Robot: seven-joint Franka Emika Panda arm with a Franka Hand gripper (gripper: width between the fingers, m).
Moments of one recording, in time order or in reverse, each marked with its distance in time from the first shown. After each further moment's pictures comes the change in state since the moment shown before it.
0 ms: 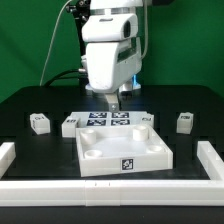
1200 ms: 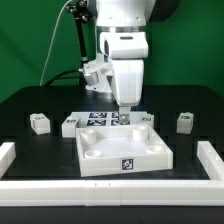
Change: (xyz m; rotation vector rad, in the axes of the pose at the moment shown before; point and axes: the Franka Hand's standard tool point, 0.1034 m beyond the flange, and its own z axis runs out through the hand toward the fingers) arm -0.015 -0.033 0.031 0.032 -0.060 -0.426
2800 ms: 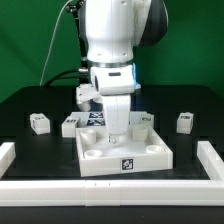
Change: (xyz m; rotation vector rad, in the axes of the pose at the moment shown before) arm -0.007 -0.033 0.053 0.071 0.035 0.049
